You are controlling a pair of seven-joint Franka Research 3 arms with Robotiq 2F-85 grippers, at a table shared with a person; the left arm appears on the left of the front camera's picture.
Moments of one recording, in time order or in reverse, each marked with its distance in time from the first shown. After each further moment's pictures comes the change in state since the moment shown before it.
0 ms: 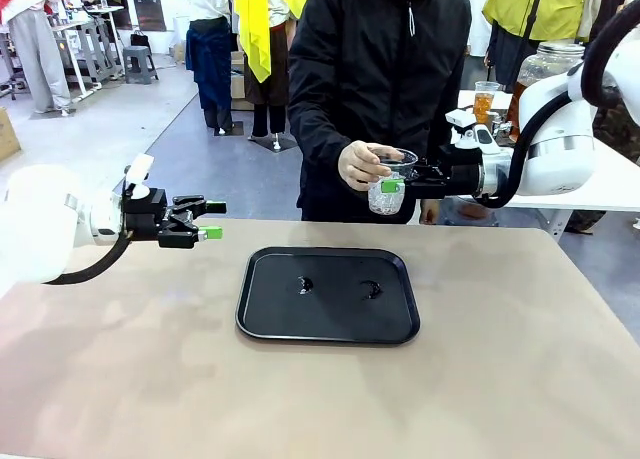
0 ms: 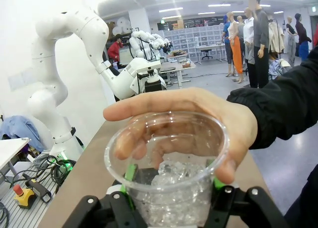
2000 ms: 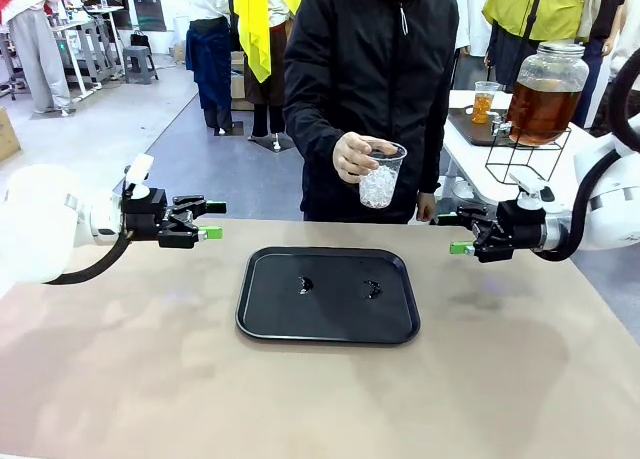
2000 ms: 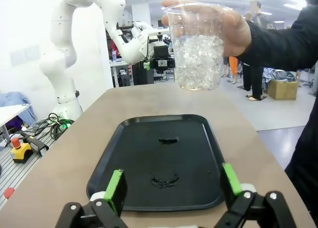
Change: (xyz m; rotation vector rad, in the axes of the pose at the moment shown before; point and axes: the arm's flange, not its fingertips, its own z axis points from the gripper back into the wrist) left arm 0.000 0.000 0.000 0.000 0.000 0.000; right arm -0.108 0.023 0.118 -0.022 0.004 0.109
